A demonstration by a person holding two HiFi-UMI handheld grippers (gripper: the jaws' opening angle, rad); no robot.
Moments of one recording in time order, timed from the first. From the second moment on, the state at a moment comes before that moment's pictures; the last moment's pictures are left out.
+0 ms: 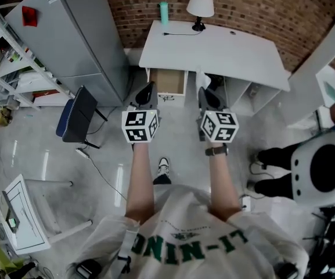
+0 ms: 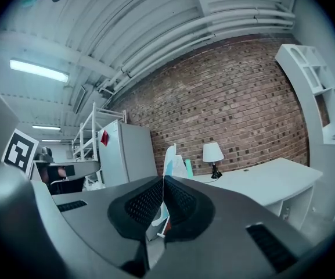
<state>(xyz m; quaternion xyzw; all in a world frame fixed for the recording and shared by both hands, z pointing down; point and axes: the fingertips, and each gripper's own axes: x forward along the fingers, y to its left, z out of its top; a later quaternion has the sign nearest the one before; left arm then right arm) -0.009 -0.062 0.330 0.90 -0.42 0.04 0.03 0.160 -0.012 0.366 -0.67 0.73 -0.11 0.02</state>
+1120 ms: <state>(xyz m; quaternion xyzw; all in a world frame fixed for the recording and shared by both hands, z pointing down) -0.018 -0.273 0.417 0.93 -0.35 0.06 0.08 0.123 -0.208 0.461 -0.68 0.71 -0.17 -0.06</state>
